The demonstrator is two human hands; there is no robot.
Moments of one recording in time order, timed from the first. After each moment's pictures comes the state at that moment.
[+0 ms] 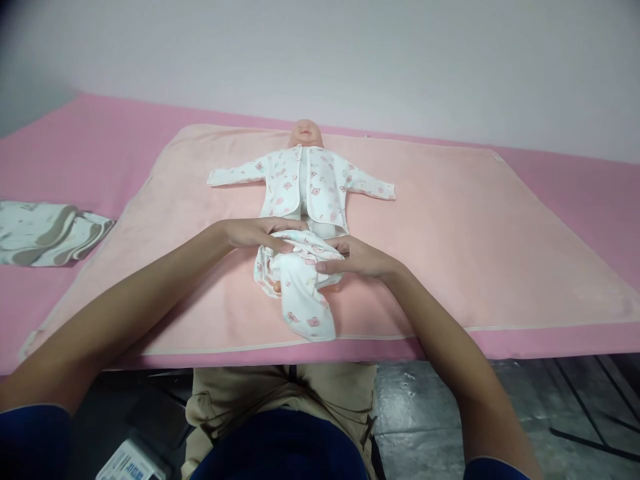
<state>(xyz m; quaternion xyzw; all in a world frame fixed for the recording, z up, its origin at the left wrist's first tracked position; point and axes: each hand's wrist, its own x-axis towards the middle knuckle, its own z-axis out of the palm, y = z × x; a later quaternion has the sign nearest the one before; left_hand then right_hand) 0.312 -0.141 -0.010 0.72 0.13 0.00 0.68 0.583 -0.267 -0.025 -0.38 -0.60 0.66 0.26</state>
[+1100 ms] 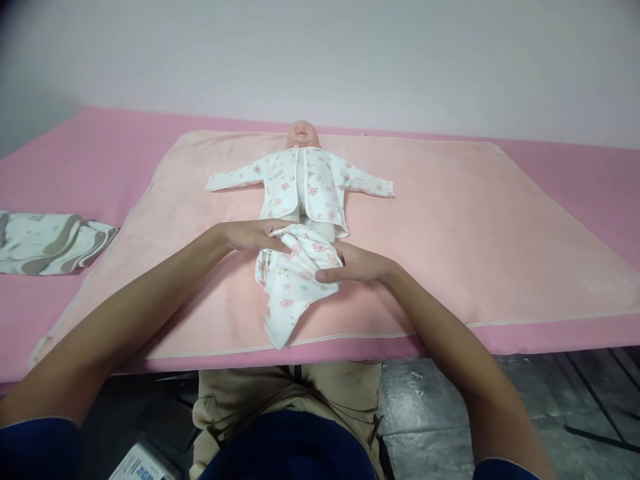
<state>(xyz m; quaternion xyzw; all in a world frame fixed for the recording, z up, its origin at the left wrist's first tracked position) 0.308 -0.138 -0.016 0.73 0.15 -0.02 0.66 0.580 -0.269 -0.037 -0.34 -0.62 0.66 0.25</state>
